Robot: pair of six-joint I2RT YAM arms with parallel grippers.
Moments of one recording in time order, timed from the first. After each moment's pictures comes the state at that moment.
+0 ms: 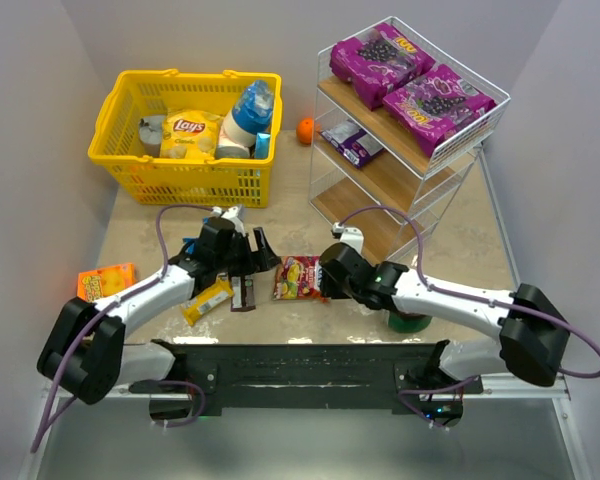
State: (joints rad) left arm -0.48 1.24 0.60 -0.06 0.18 -0.67; right arm 0.98 1.31 0.80 -0.40 0.35 0.84
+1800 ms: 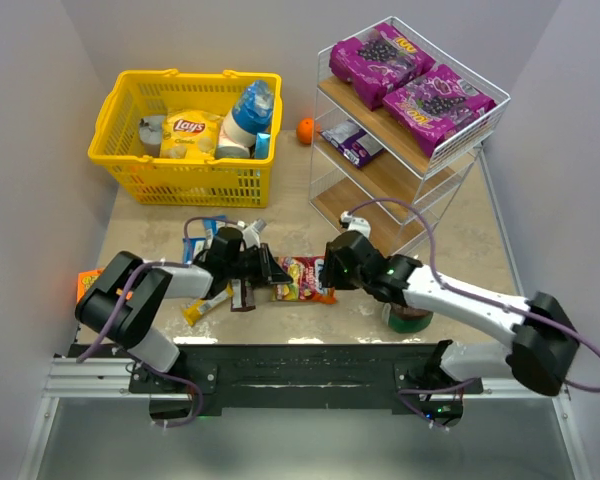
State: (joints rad) left arm -0.47 1.60 0.49 0.47 0.60 -0.80; right arm 0.90 1.33 0.79 -0.34 0.25 0.83
